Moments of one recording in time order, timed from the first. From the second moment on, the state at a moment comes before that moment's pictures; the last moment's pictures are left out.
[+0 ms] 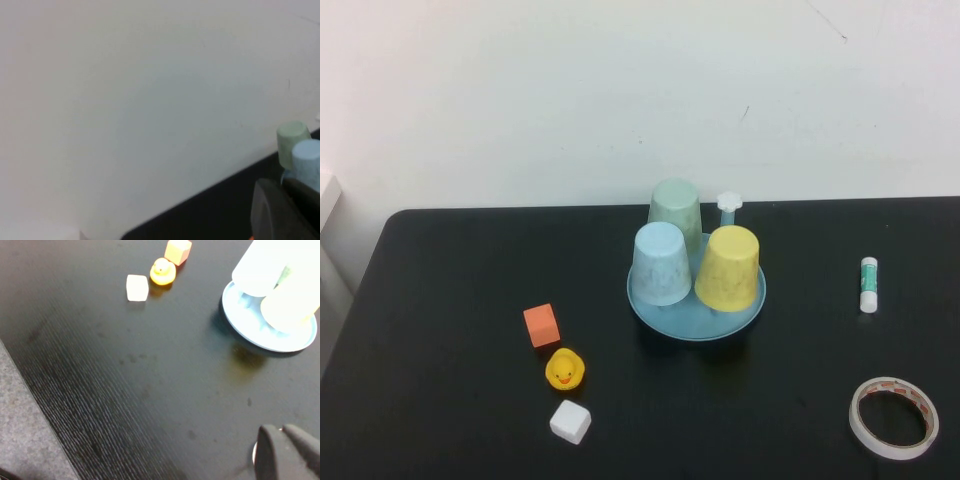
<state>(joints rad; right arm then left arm) 0.92 0.41 -0.44 -0.23 0.72 -0.01 -0.29 0.20 -0.57 -0.03 0.48 0.34</state>
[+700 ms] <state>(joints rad) 0.92 0.41 -0.44 -0.22 0.72 -0.01 -0.17 0.08 -0.14 -0.03 0.16 0.30</state>
